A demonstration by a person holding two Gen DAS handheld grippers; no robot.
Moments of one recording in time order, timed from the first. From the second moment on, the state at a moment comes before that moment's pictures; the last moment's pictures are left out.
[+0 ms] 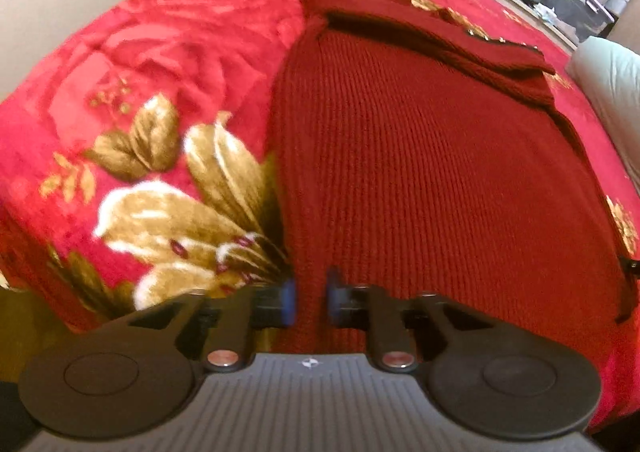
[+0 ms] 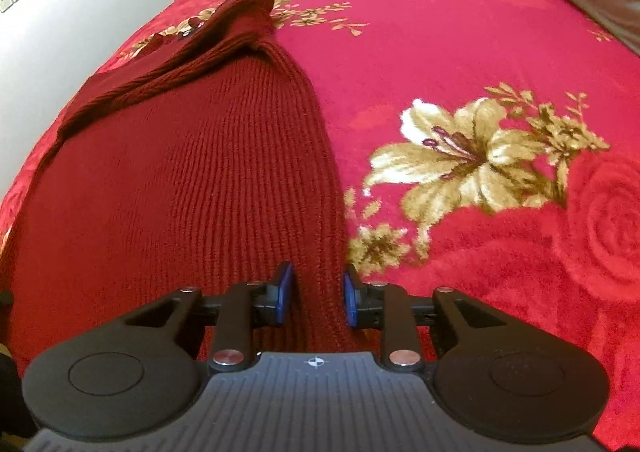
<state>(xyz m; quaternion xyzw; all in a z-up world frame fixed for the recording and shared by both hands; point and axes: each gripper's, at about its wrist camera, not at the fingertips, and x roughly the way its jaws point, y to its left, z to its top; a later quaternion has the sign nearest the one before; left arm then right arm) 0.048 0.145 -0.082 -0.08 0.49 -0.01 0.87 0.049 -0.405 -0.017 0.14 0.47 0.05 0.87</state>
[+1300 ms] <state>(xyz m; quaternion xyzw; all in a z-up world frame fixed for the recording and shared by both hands) 0.049 0.141 -0.079 -0.07 0.47 0.00 0.88 0.052 -0.393 -0.019 0.10 0.45 0.03 0.88</state>
